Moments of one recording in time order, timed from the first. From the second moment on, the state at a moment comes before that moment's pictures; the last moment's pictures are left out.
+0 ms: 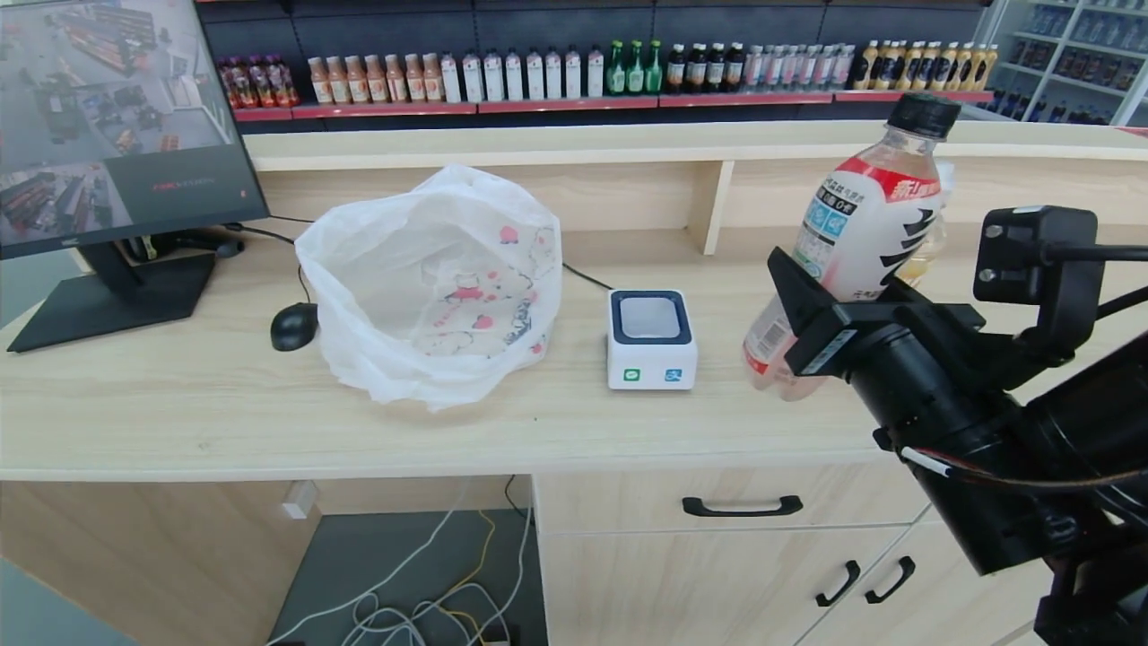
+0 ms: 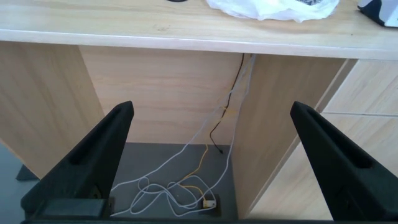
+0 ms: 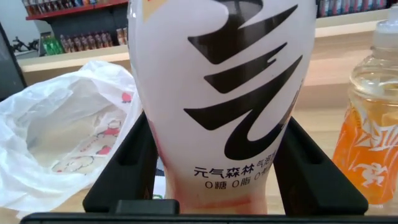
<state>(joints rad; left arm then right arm) 0.00 0.00 0.00 0.00 0.00 0.01 0.71 1.67 -0.53 -1.57 -0.49 -0.09</state>
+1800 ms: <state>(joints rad) 0.00 0.00 0.00 0.00 0.00 0.01 0.45 1.89 -0.86 -1.57 -0.03 -0.43</state>
